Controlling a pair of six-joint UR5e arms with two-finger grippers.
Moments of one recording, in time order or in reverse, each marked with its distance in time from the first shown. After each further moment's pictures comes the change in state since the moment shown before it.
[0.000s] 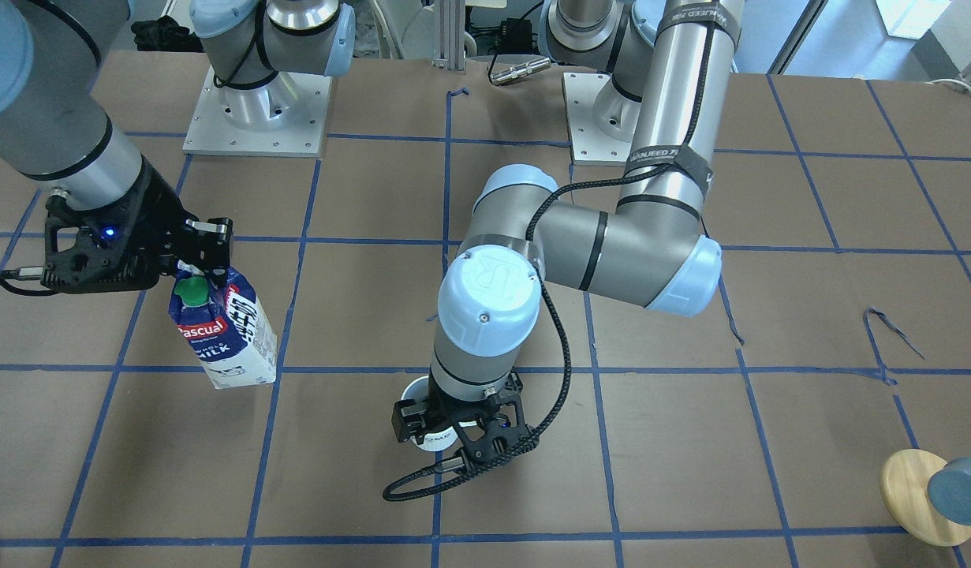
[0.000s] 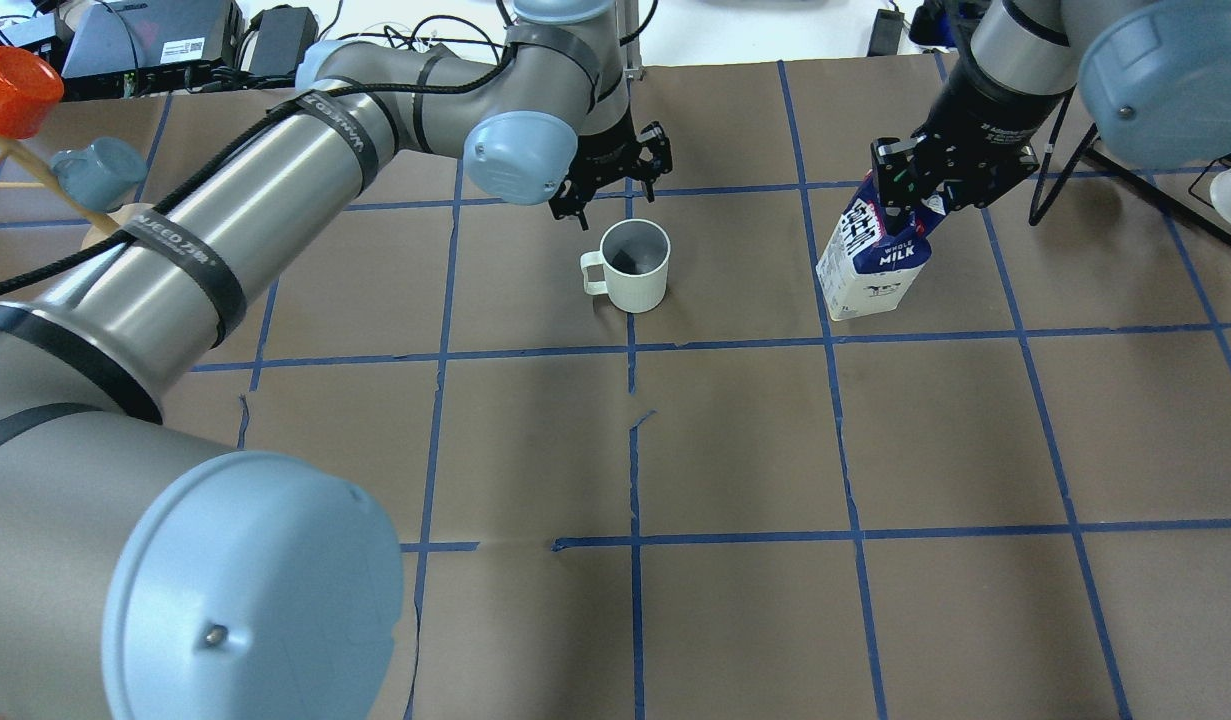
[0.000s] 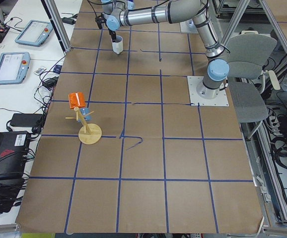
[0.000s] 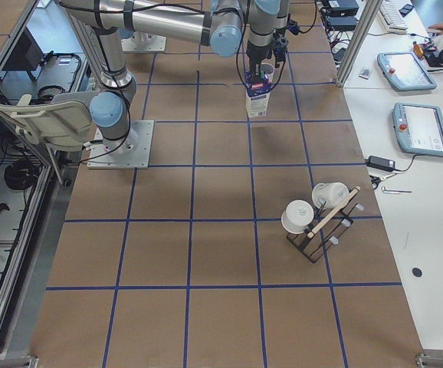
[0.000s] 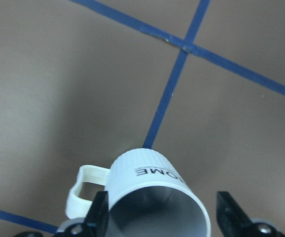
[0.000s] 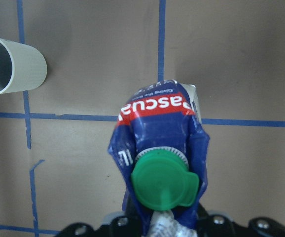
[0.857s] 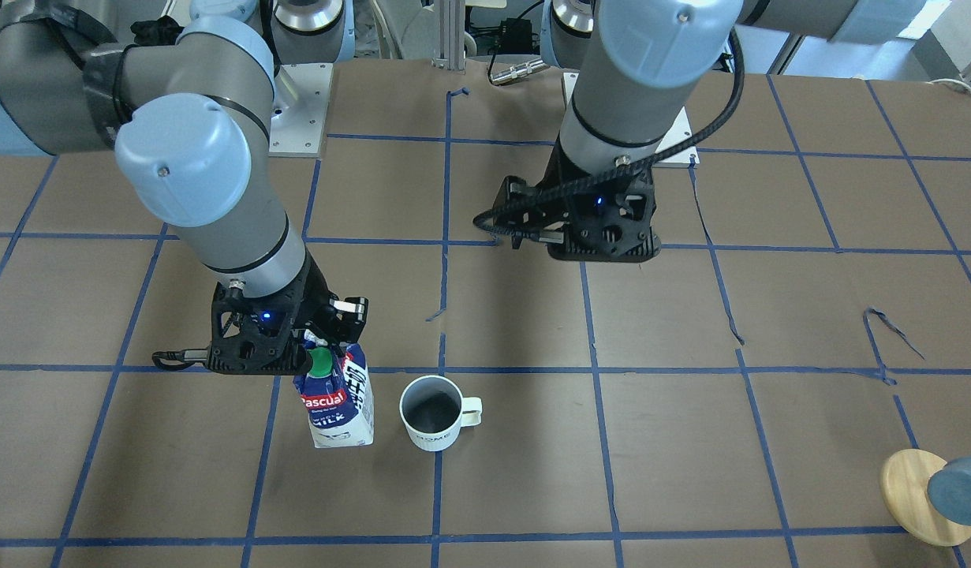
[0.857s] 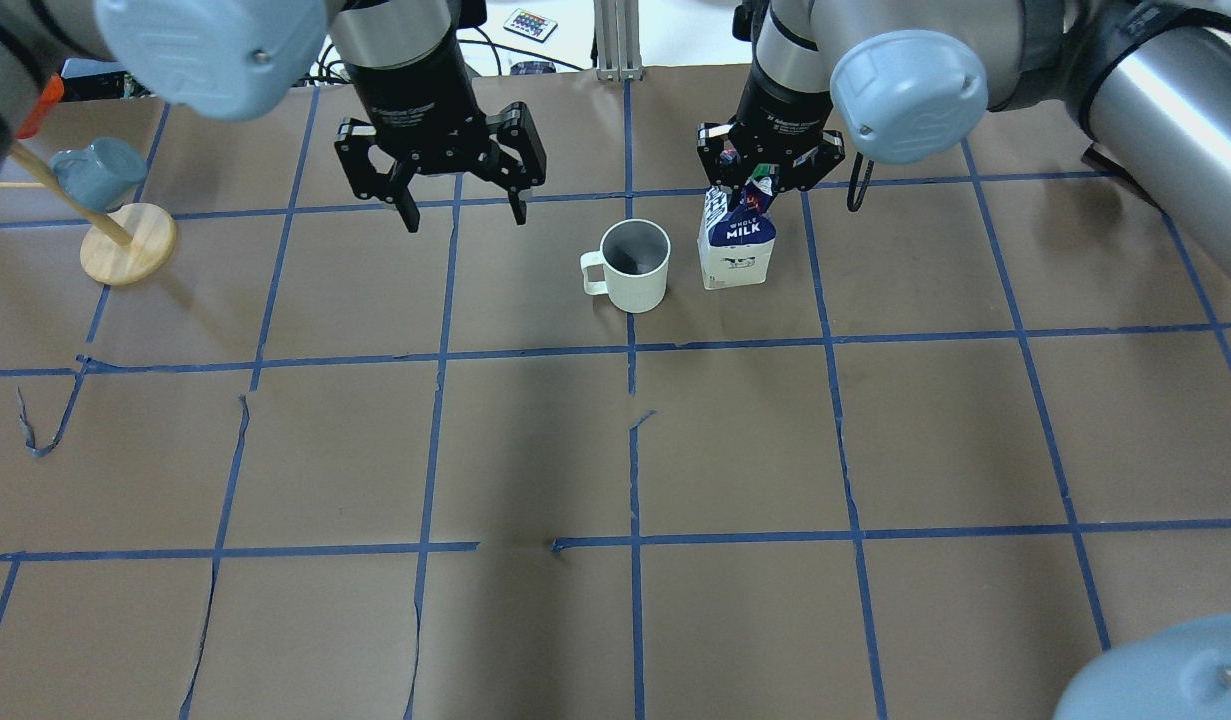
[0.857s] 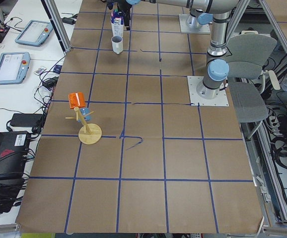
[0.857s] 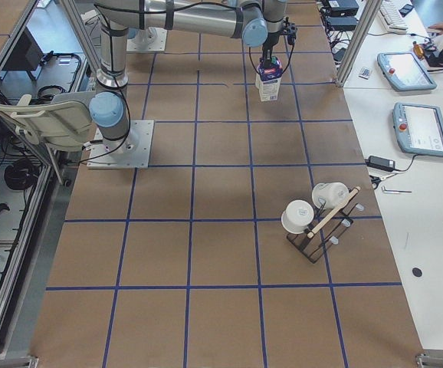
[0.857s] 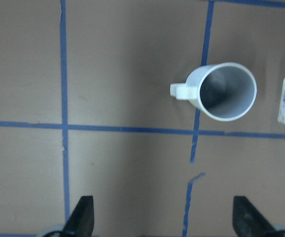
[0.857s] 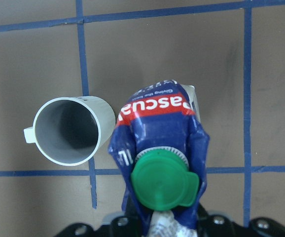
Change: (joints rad) left arm 0.112 0.447 -0.128 -0.509 0.009 0.481; right arm 0.216 0.211 -0.129 -0.156 0.001 0.302
